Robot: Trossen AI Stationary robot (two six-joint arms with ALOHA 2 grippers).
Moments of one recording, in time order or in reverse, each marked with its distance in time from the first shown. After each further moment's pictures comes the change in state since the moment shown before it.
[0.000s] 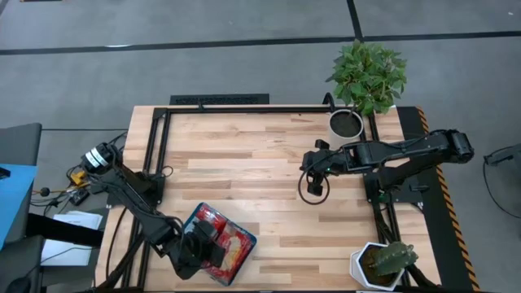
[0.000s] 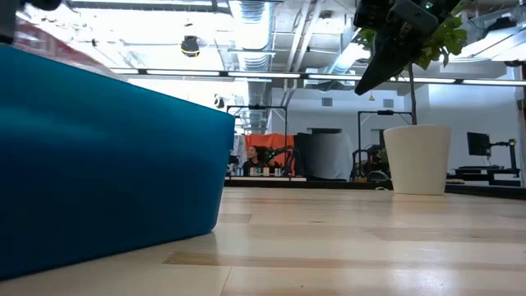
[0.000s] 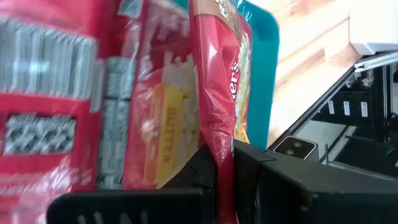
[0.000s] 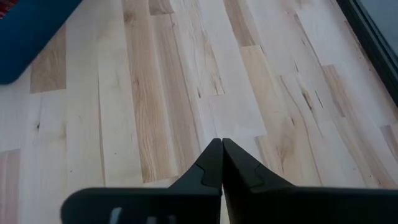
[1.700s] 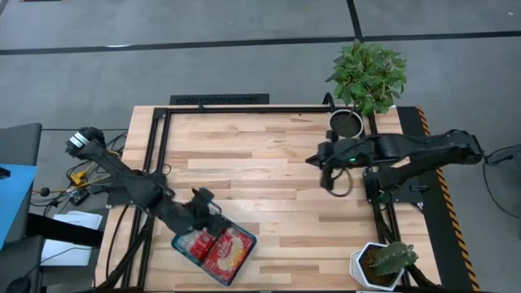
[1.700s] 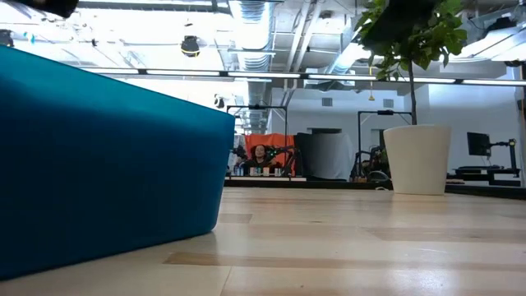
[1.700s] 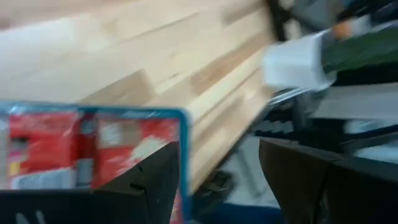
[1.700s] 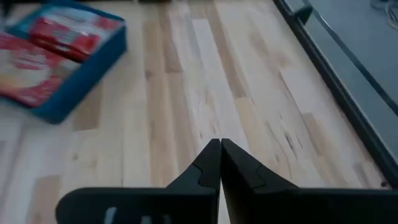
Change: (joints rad) left arm 0.209 -0.310 -0.002 -0.053 0.047 0.291; right arm 0.014 -0.177 0.061 -0.037 -0.003 -0.050
